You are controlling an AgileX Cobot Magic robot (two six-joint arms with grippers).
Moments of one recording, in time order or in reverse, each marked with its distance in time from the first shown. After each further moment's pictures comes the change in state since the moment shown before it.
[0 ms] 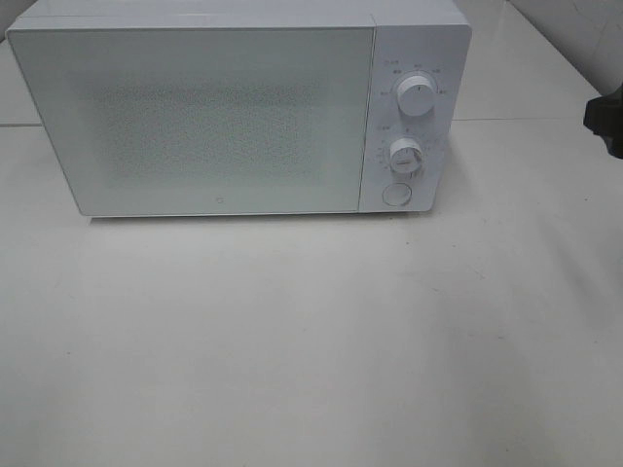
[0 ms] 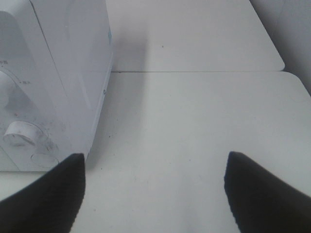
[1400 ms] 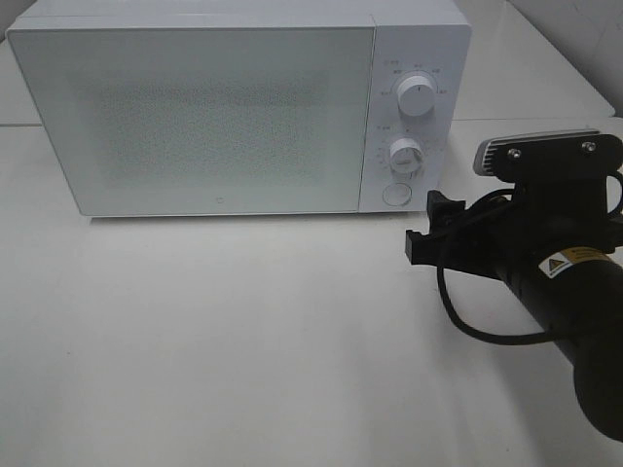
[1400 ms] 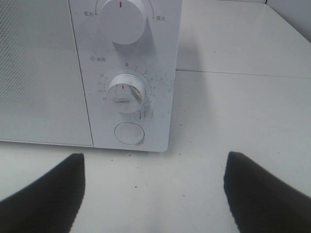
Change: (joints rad) left arm 0.000 0.000 0.000 0.000 0.000 0.000; right arm 0.827 0.482 0.169 0.994 -0.950 -0.463
